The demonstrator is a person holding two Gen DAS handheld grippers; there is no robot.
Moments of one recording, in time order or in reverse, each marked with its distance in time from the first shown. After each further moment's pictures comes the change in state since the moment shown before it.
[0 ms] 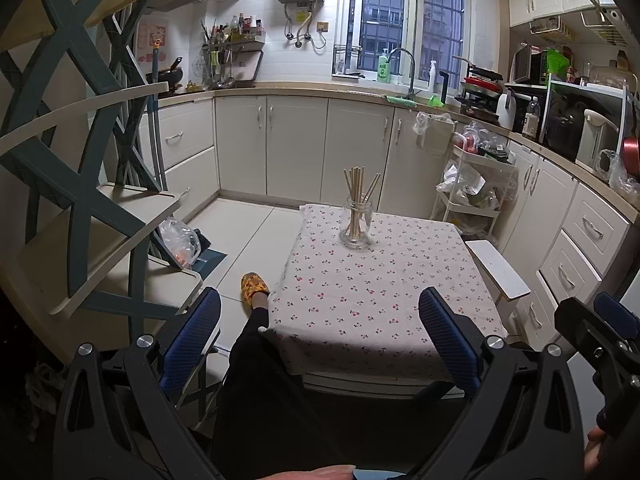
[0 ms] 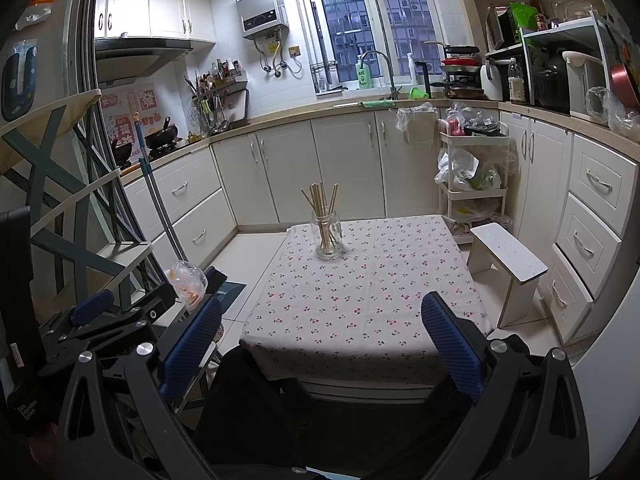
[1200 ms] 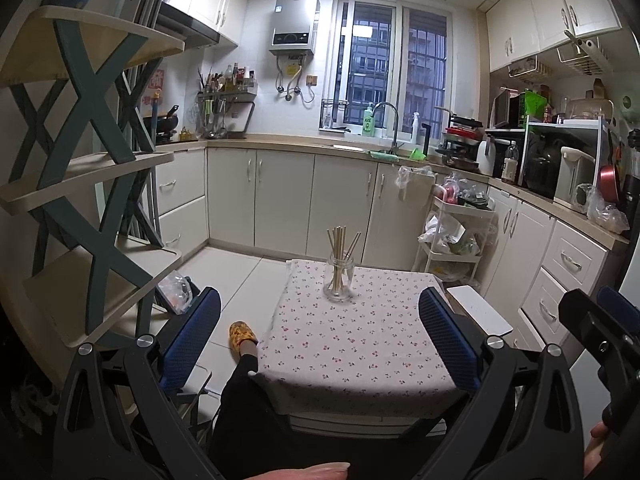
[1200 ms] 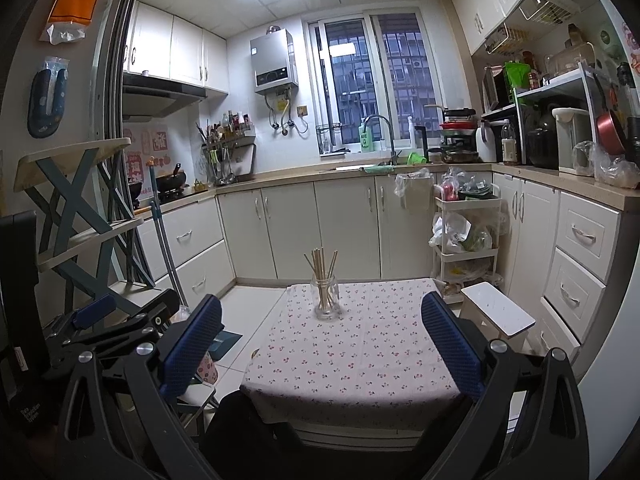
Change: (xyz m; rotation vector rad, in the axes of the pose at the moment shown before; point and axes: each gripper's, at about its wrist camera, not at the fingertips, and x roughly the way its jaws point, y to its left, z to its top) left arm -0.059 0.005 0.017 -0.002 -0.198 -0.066; right arm -0.063 0.006 0.015 -0.056 -0.230 -0.005
